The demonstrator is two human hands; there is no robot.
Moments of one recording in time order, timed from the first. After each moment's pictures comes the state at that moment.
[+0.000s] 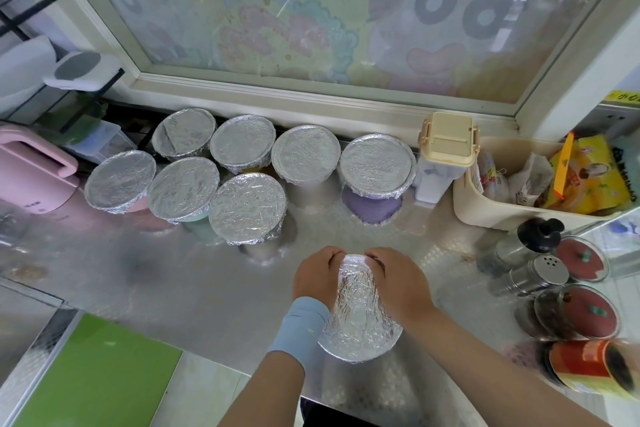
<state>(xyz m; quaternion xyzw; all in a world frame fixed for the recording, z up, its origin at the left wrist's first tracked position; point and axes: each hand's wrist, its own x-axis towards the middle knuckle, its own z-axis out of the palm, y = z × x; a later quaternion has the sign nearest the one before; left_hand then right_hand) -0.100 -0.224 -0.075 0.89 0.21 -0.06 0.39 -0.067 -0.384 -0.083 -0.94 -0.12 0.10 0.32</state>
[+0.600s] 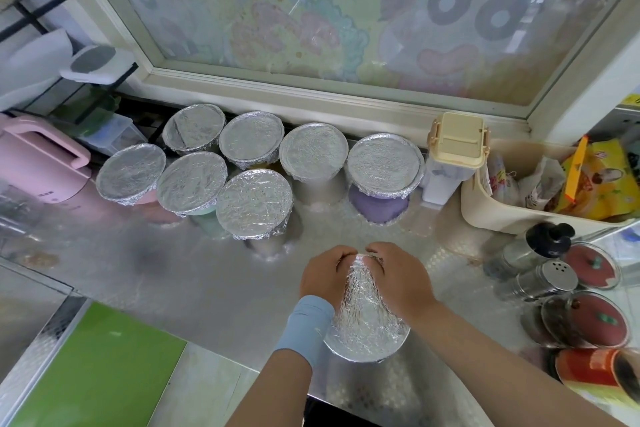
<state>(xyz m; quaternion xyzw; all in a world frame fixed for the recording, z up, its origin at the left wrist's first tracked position) -0.102 -0.230 -0.073 0.87 0.20 -0.07 0.44 -0.058 -0.382 -0.086 -0.94 -0.17 0.10 0.29</state>
